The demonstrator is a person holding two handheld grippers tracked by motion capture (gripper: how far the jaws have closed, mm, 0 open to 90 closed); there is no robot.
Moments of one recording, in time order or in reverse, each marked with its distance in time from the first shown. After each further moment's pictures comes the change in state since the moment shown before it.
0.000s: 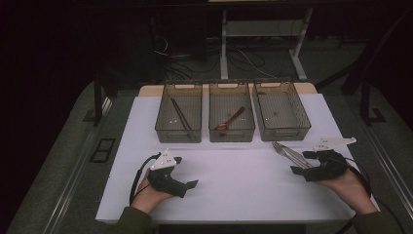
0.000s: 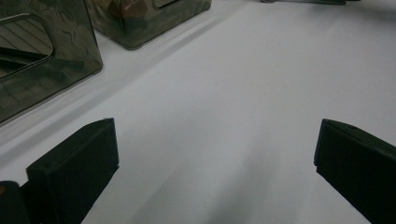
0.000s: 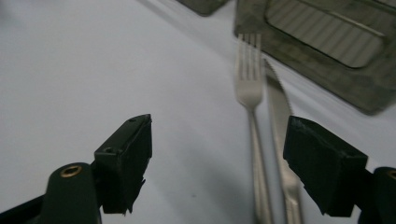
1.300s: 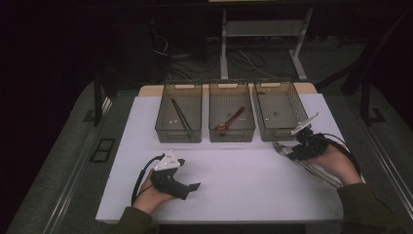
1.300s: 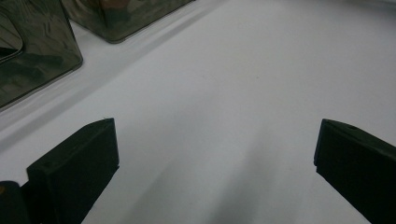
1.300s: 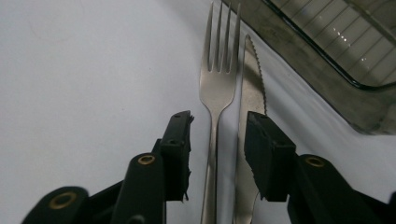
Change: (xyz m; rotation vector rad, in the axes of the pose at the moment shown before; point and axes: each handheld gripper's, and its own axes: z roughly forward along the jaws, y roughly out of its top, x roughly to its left) left arm -0.004 0.001 0.006 0.031 -0.030 0.019; right arm -0.027 0.054 0.050 0.368 -0.002 -0.081
